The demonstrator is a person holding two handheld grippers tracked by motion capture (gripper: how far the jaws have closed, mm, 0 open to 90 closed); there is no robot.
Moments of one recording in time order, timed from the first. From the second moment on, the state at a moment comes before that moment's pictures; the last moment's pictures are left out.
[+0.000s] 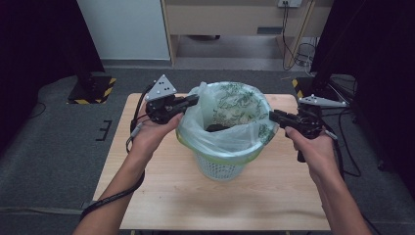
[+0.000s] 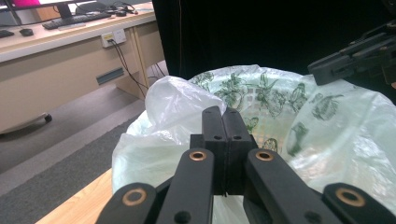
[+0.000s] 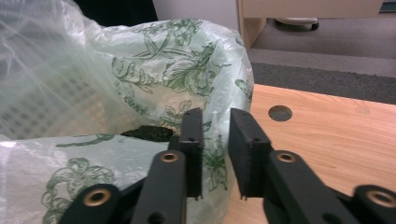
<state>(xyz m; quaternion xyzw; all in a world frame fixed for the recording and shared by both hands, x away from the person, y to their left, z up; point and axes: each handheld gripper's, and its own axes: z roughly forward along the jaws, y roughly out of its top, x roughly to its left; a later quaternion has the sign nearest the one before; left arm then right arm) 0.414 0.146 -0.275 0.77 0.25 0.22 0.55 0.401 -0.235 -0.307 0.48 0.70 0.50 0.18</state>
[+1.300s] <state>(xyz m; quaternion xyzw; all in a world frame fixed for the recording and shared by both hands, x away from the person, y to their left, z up) 0.418 0.125 -0.273 0.77 0.24 0.20 0.56 0.418 -0.159 -0.259 0.44 0.70 0.56 0.09</state>
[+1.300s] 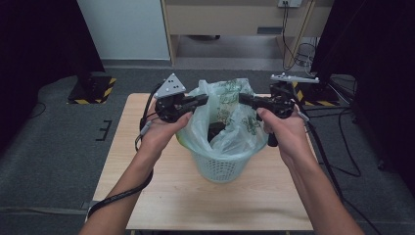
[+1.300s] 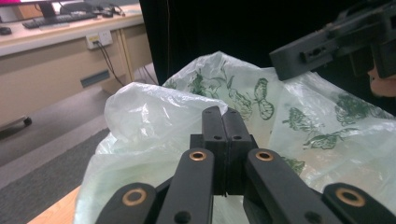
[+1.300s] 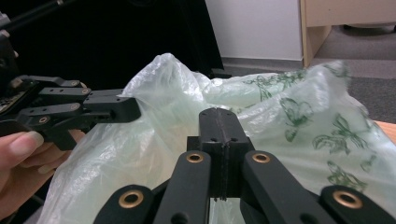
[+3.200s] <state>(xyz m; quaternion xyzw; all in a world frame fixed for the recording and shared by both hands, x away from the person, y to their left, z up) 0.405 0.105 -0.274 0.77 0.25 0.22 0.54 0.413 -0.139 -0.246 0.44 0.70 0.55 0.11</state>
